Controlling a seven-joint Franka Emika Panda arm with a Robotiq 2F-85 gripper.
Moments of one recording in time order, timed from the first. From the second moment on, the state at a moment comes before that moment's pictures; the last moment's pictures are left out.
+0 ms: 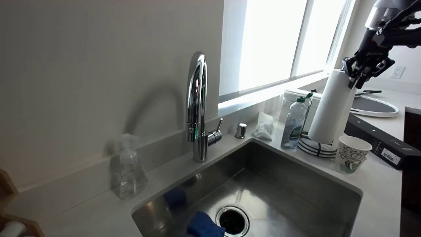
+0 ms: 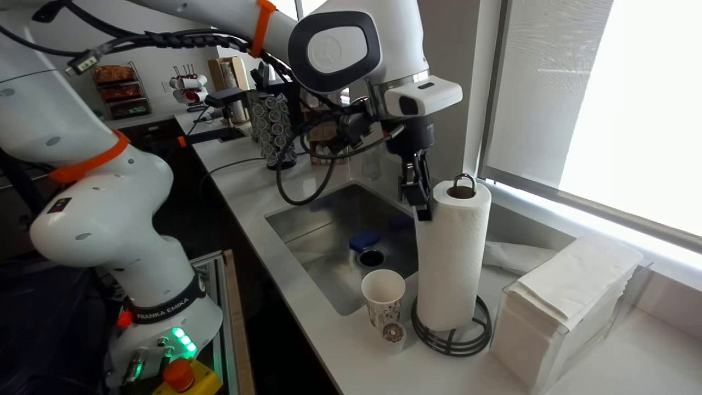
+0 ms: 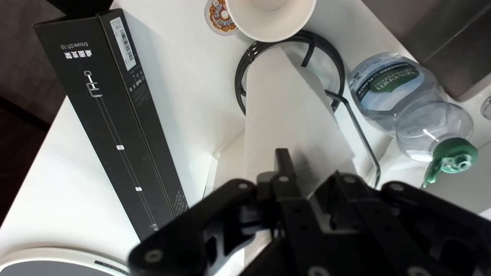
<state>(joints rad) -0.28 -0.26 -0.13 -2.38 -0.22 2.32 0.45</state>
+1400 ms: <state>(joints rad) -0.24 -0.07 -0.12 -2.38 -0.22 2.27 0.41</state>
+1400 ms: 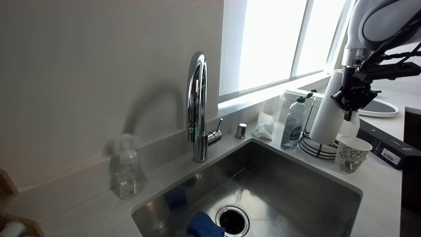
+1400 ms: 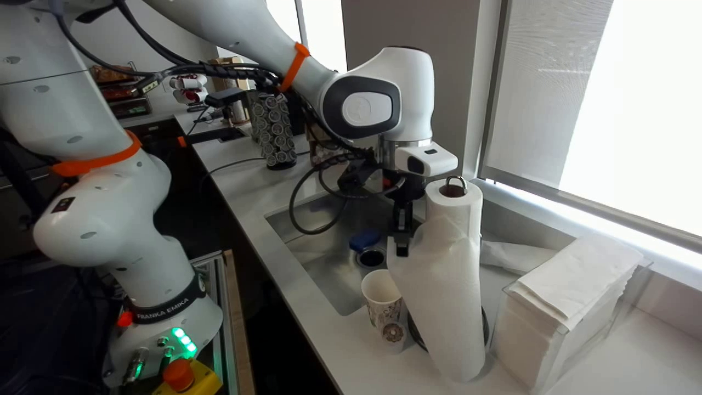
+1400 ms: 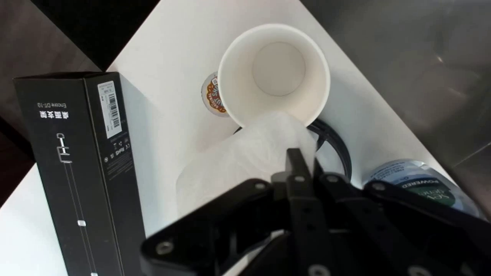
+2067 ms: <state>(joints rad) -0.20 -0.01 -0.12 -2.38 -0.22 2.27 0.37</state>
